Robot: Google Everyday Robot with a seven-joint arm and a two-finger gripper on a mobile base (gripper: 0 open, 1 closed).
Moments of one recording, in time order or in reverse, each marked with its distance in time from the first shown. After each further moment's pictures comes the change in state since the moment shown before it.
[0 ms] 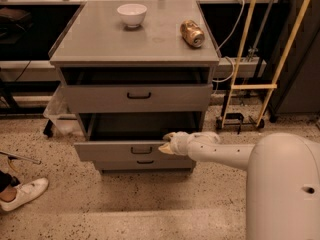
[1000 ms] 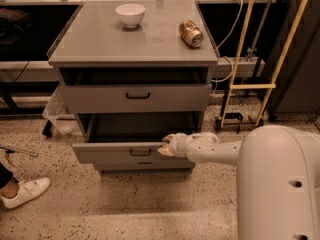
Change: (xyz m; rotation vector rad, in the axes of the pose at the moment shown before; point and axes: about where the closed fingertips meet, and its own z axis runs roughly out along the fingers) arm -0.005 0.009 -0.005 -0.006 0.008 0.002
